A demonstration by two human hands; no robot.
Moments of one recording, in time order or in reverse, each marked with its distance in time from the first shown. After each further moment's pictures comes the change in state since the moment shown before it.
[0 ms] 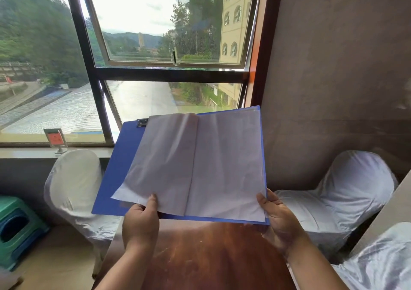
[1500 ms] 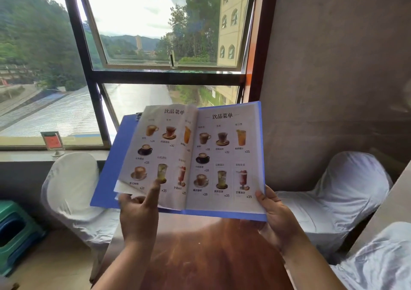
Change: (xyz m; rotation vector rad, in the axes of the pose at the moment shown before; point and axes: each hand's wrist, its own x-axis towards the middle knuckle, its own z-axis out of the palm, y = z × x) left_hand -0.019 0.042 -0.006 -0.246 0.040 0.100; right_hand -0.009 -0.013 0.007 -0.029 -0.024 -0.052
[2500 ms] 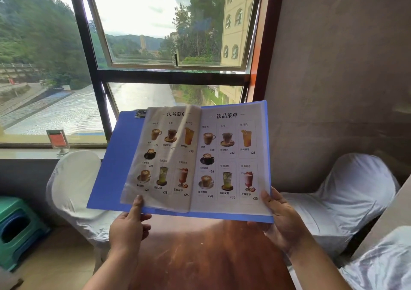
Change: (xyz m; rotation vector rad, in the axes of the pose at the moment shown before) left_hand 0.034 -0.053 -0.032 -0.042 -0.053 -0.291; right_hand -0.001 -0.005 -0.001 0.041 0.029 0.042
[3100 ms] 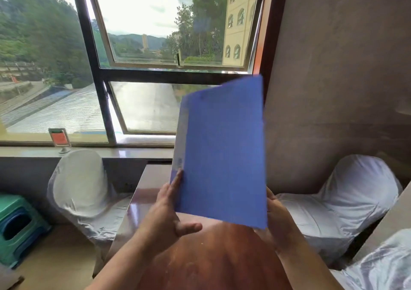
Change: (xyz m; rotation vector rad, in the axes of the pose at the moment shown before) left_hand -0.054 0.047 0.030 0.636 -0.559 0.798; right_hand 0.004 0.008 0.037 0.084 -0.044 -0.015
